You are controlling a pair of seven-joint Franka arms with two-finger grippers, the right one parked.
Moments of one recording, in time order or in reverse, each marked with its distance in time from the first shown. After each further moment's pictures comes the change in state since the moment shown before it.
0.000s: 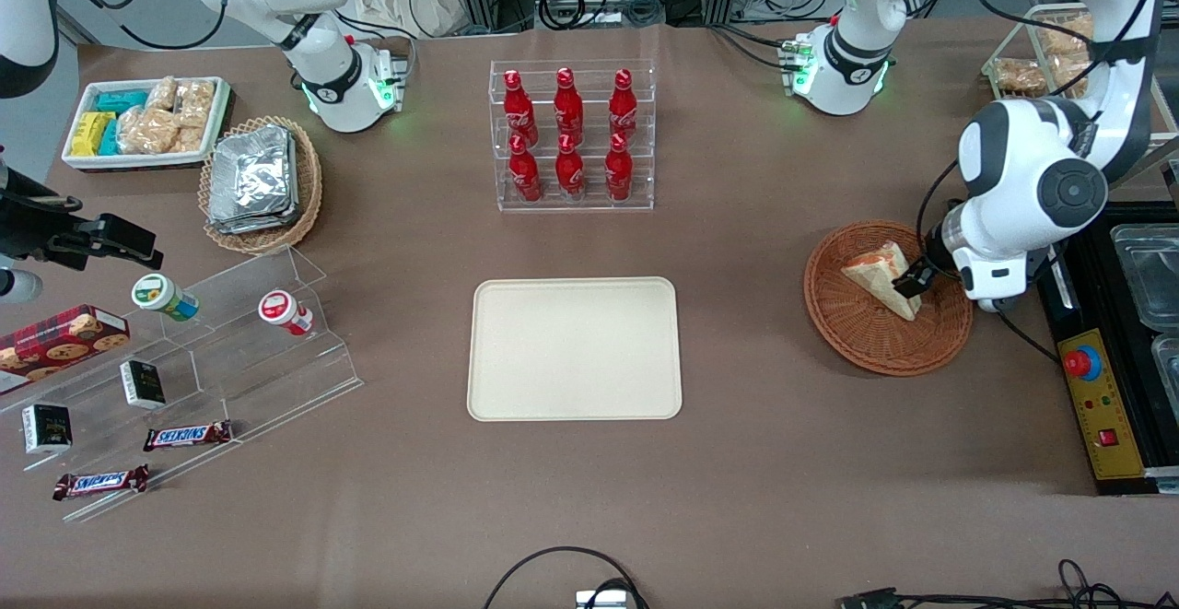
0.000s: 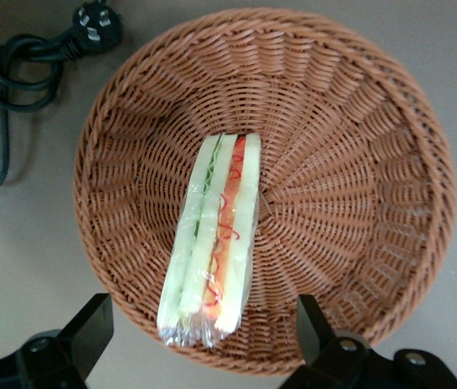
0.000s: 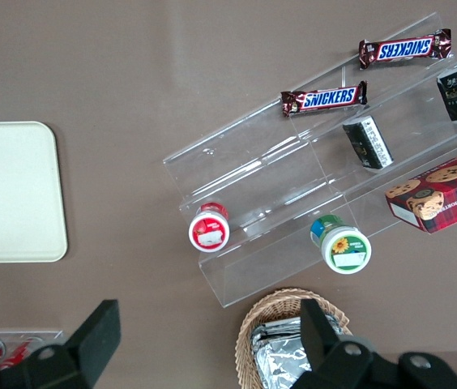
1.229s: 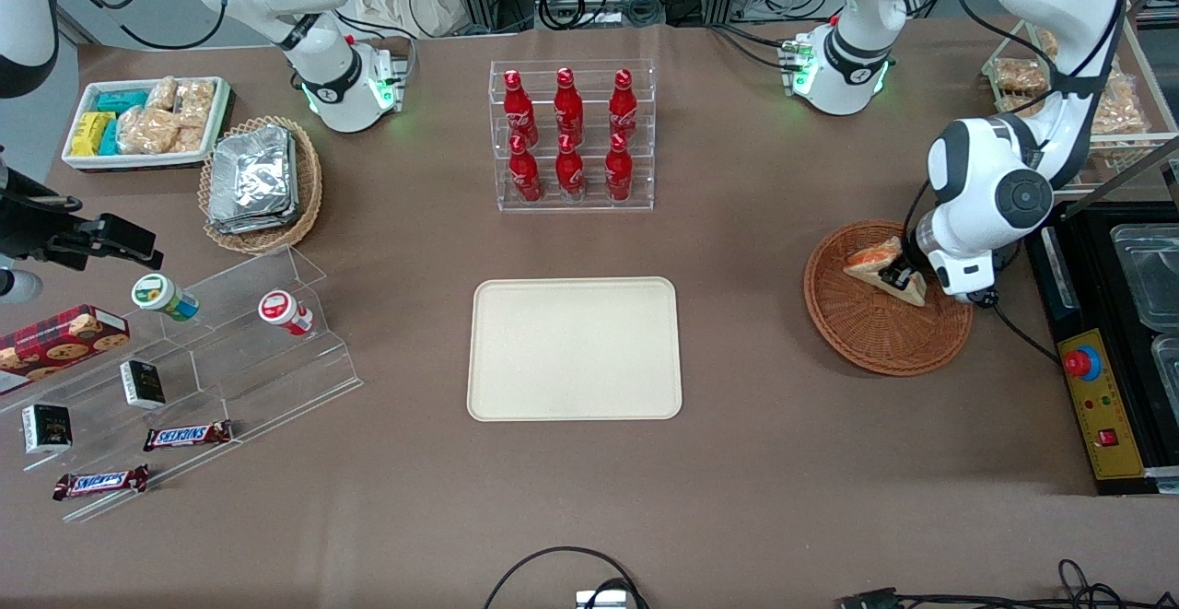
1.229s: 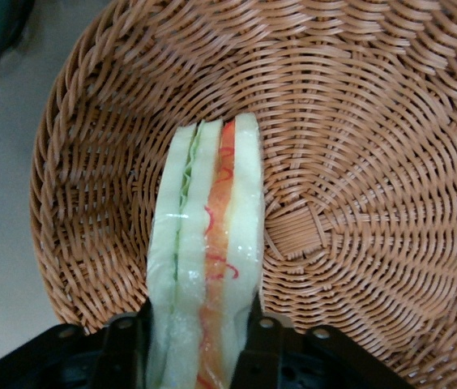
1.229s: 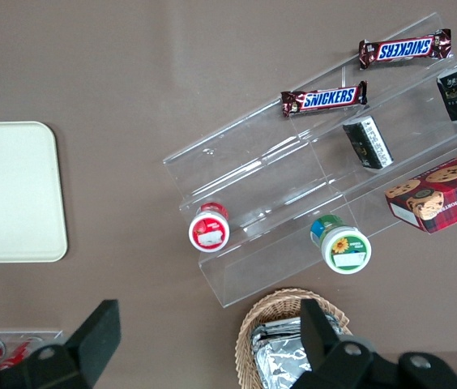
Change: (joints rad) arm 0.033 0.060 -0.003 -0.161 -0.005 0.246 -0.072
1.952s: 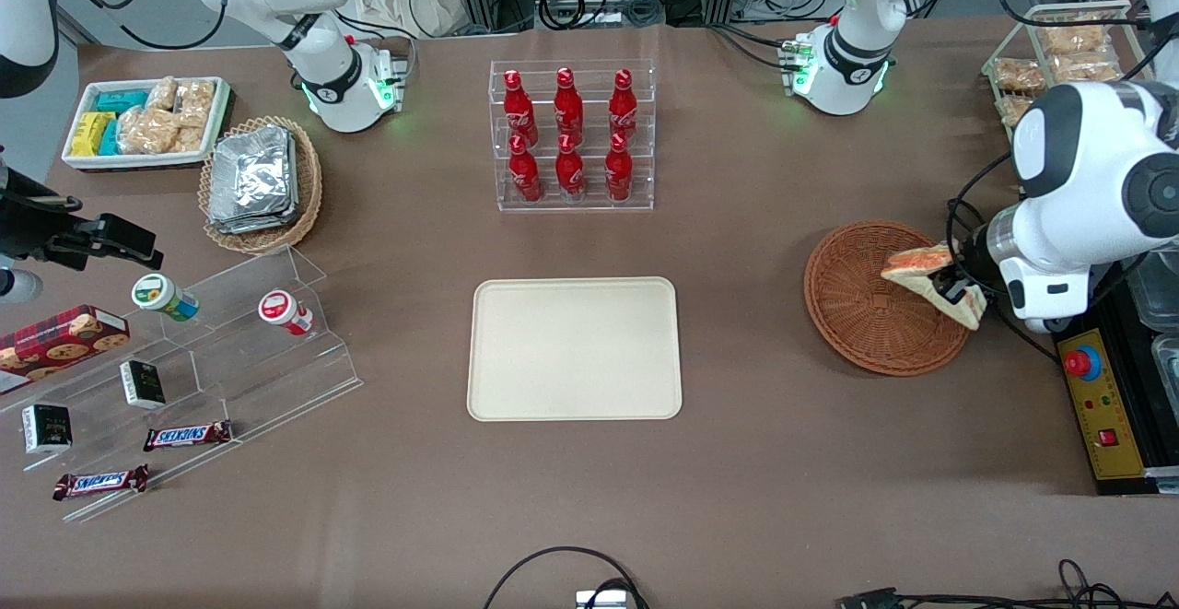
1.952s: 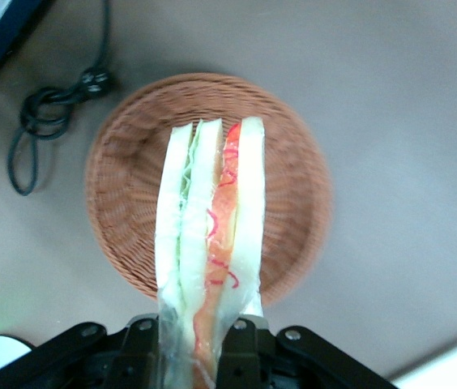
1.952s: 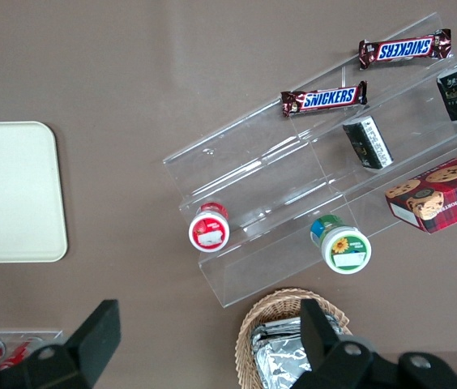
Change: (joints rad) arm -0.097 -0.005 -0.011 0.619 -0.011 -0.624 0.089
